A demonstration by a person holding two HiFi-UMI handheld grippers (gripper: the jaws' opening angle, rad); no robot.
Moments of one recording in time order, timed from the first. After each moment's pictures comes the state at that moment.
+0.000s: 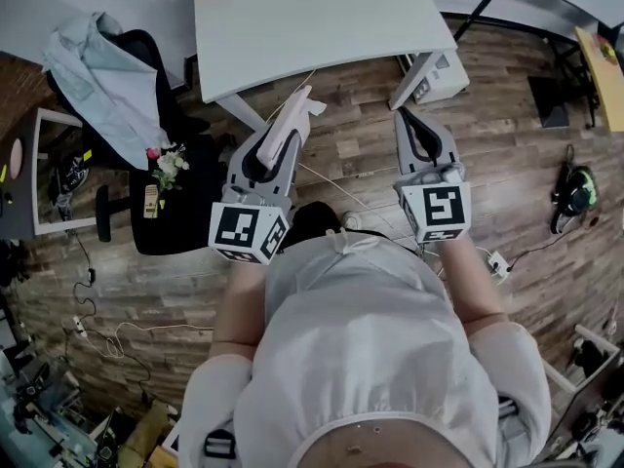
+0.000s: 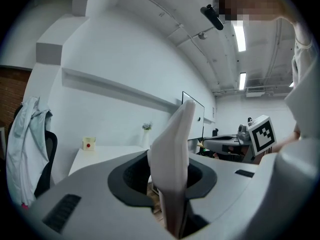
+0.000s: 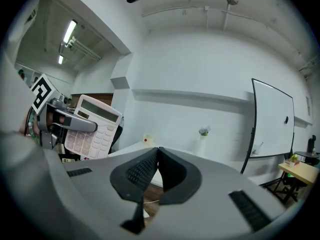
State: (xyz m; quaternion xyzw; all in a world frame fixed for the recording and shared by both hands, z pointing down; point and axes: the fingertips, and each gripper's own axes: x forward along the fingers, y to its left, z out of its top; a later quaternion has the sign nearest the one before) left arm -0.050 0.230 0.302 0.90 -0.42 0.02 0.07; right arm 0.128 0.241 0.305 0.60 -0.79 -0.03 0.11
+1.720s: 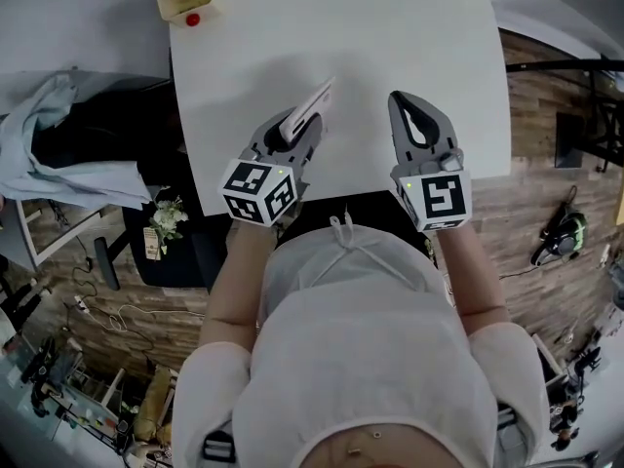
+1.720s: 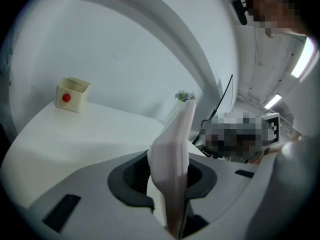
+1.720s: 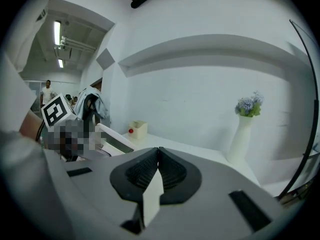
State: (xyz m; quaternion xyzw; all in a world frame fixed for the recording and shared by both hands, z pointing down) left arm -0.021 -0.218 0.494 0.86 -0.39 0.10 0.31; right arm 0.106 -0.229 0.428 0.51 -0.84 0.05 0.16
